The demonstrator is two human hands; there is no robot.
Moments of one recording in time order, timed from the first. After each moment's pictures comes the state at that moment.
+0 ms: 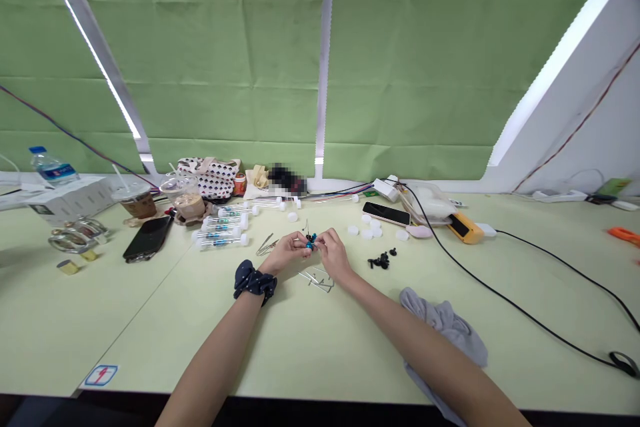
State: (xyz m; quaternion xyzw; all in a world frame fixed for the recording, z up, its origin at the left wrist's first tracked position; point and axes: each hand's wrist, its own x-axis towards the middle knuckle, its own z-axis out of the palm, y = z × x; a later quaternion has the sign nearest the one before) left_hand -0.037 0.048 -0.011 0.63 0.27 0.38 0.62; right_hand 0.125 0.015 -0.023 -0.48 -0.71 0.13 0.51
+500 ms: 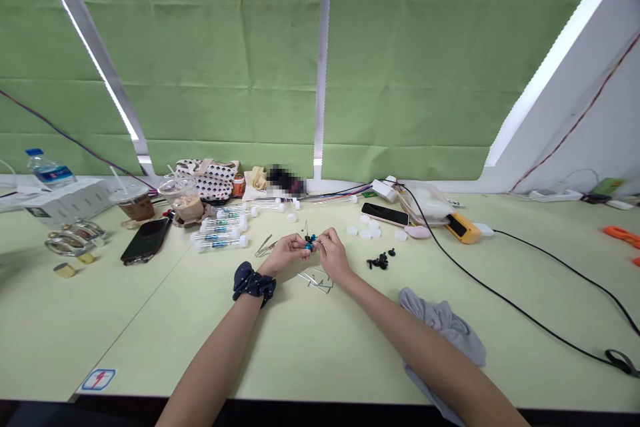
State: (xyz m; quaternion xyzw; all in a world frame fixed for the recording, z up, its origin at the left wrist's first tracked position) left_hand -0.037 0.052 -0.017 0.63 0.25 0.39 0.62; right_hand 0.126 0.017 -0.027 -0.50 -0.71 0.07 0.49
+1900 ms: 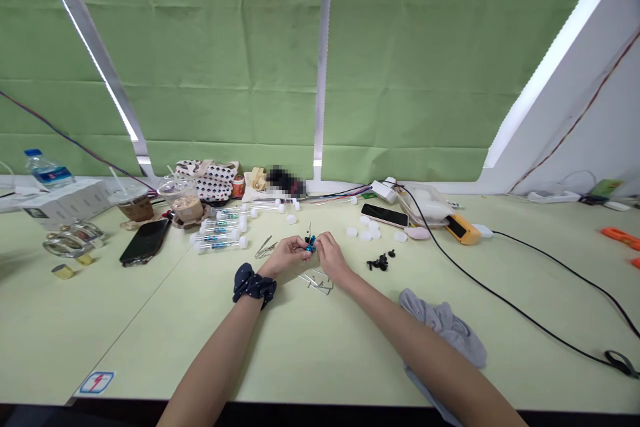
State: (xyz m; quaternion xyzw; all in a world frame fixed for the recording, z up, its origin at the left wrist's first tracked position) left_hand -0.037 0.053 -0.020 0.64 0.27 0.39 0.61; right_hand 0.127 0.020 -0.028 -0.47 -0.73 0.12 0.48
